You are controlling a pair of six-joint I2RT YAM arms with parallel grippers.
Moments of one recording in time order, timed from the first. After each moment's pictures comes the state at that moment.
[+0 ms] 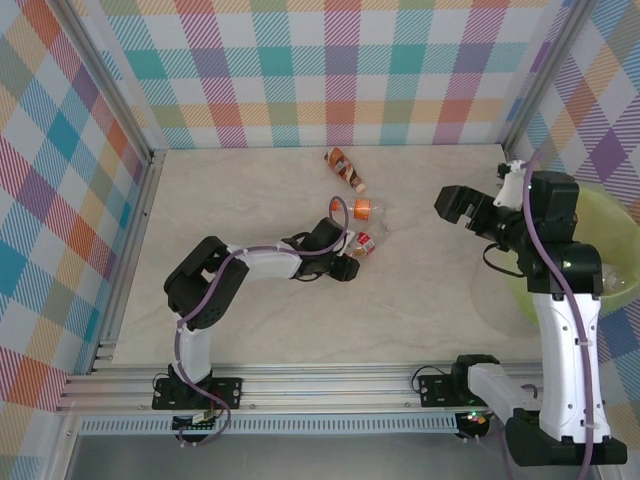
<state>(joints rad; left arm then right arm) -0.78 1.96 1.16 -0.11 0.13 -0.27 0.03 0.96 1.40 -1.00 -0.38 0.43</state>
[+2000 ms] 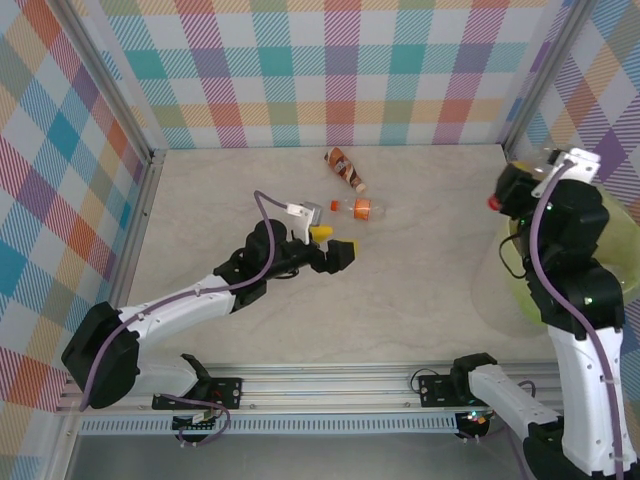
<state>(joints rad) -0.77 1.30 0.78 0.31 0.22 -0.50 0.18 0.89 1.53 -0.82 0.50 0.20</state>
